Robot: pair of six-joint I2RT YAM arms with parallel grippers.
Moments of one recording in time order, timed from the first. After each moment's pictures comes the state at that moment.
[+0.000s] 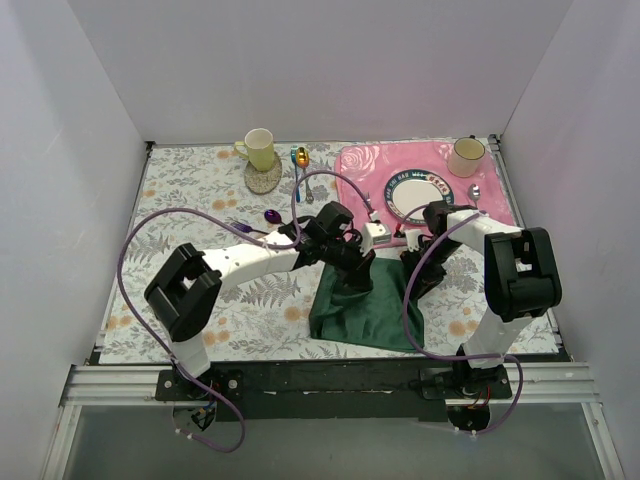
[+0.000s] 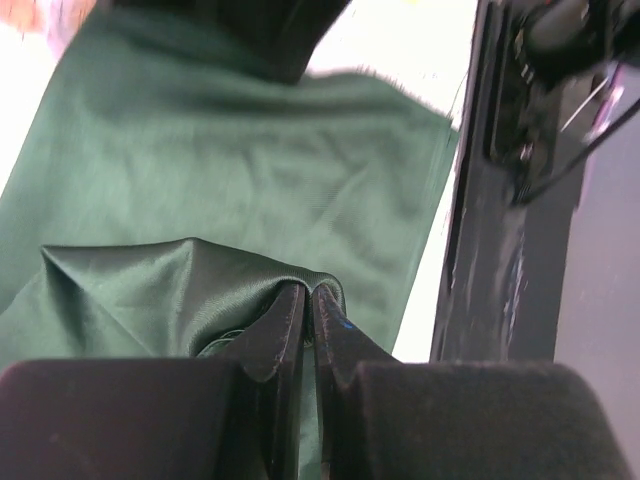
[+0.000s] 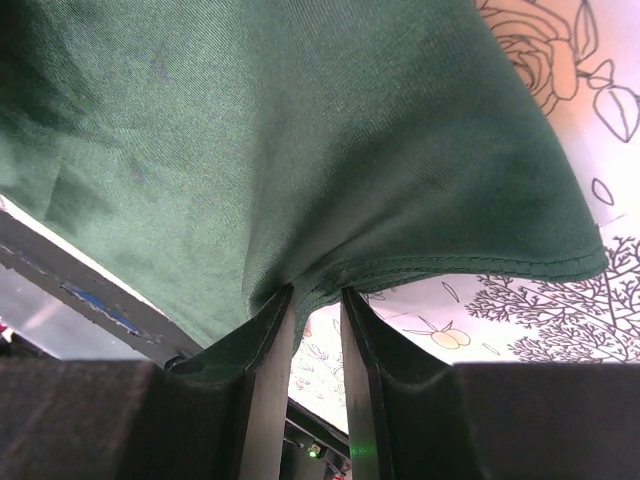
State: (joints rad) left arm -0.86 1.75 1.23 -0.29 0.64 0.10; right arm 0.19 1.73 1.00 -0.93 -0.42 -0.33
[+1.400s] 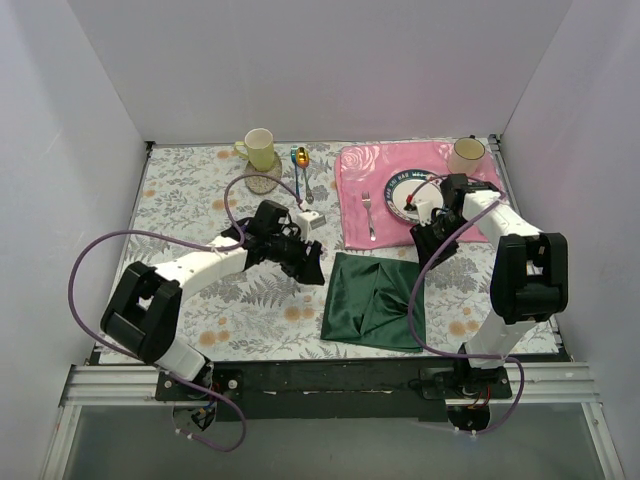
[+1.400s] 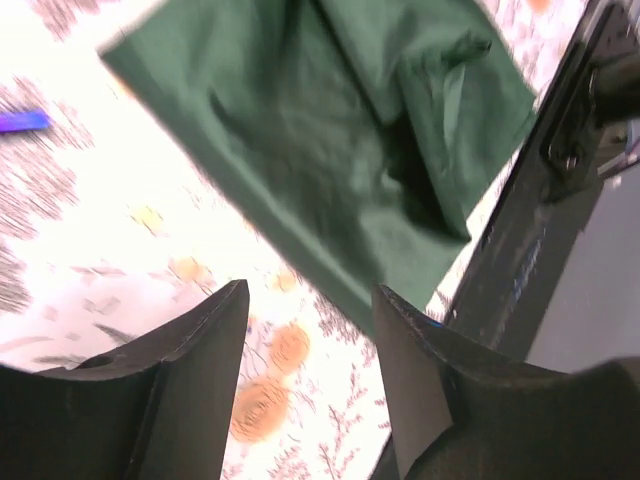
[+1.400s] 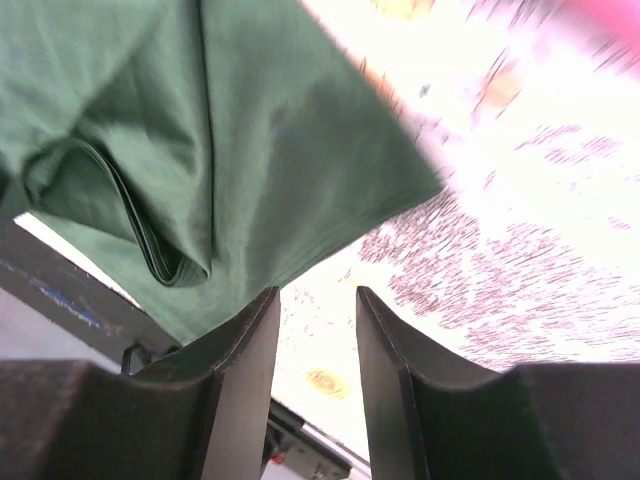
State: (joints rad) left arm -0.57 1.51 0.94 -0.27 0.65 -0.05; right arm 0.10 1.71 1.20 -1.05 -0.40 -0.48
